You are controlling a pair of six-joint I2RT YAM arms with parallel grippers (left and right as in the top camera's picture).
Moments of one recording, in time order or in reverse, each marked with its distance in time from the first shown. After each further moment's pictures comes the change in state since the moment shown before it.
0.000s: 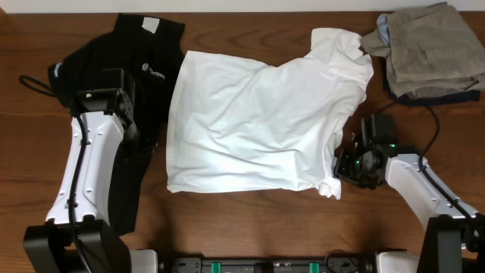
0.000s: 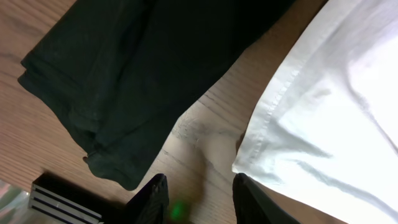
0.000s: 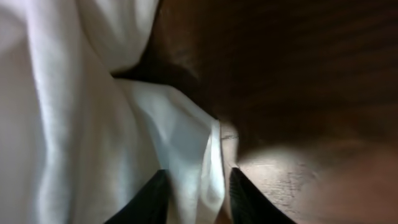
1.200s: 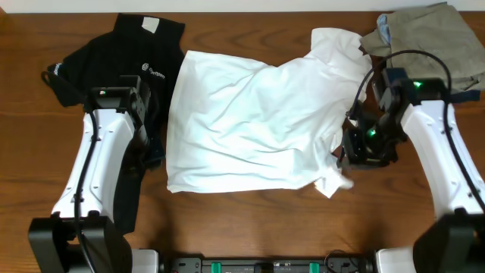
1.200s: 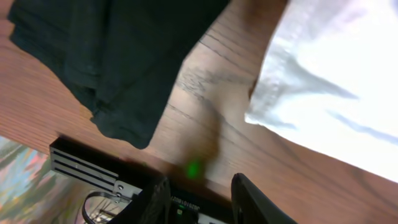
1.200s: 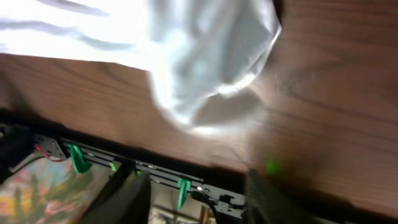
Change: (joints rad) left arm -0.056 0.021 0.001 -0.150 0.007 0.014; right arm 0.001 0.097 0.642 -0.864 -0.077 -0.427
